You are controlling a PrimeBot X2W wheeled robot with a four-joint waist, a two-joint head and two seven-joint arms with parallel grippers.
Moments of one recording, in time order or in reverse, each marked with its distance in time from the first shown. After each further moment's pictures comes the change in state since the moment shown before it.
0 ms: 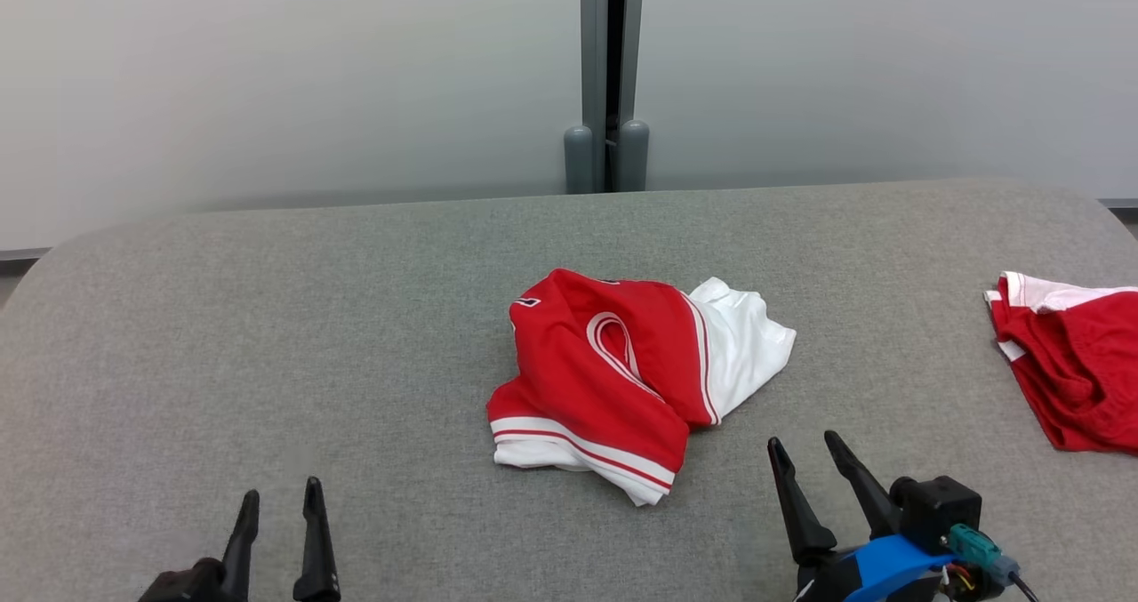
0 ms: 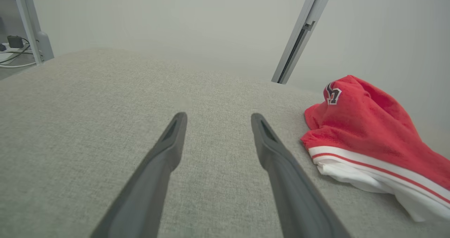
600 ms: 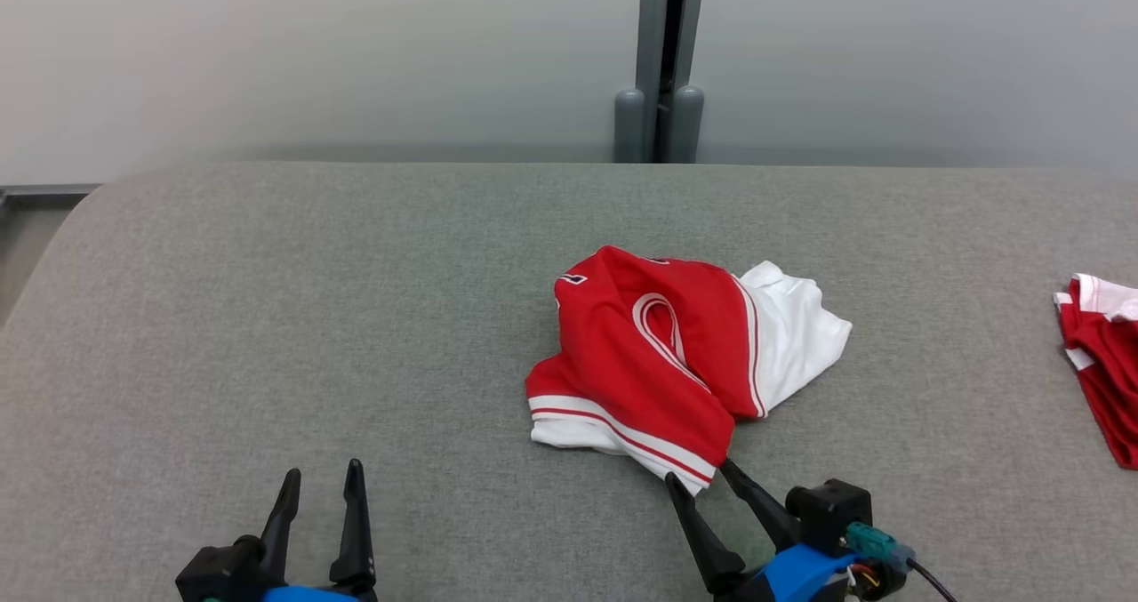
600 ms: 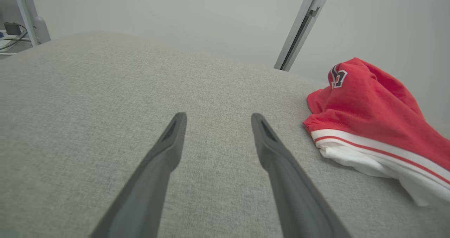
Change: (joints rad) left arm -0.021 -0.030 -0.052 0.021 0.028 -0.014 0.000; right arm -0.070 0.000 0.271 0.123 0.122 0.000 0.000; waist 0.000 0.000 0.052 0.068
